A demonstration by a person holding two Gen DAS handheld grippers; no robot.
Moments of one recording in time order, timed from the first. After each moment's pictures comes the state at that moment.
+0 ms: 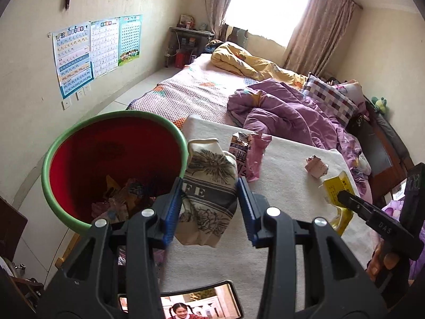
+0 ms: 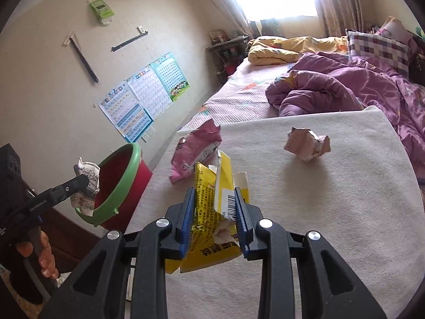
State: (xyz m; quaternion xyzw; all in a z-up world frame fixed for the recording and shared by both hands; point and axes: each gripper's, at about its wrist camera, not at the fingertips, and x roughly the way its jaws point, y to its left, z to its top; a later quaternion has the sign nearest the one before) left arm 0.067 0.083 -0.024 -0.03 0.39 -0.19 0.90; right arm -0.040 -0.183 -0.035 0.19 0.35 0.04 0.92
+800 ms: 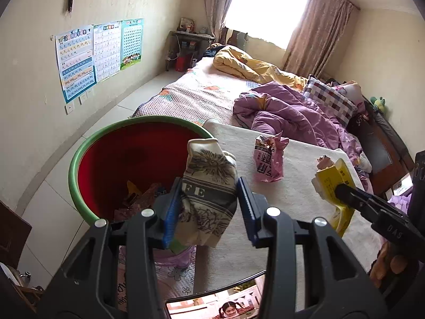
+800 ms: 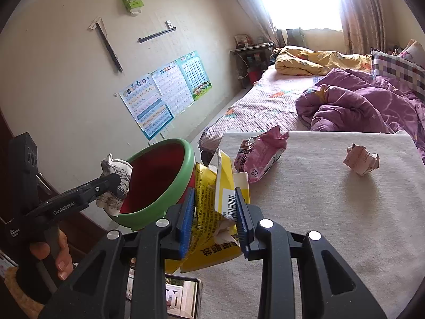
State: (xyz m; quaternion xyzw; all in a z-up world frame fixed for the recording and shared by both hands) left arm 0.075 0.136 -0.024 -0.03 0.38 -0.20 0.90; right arm -0.021 -0.105 -0.019 0.16 0.33 0.07 0.93
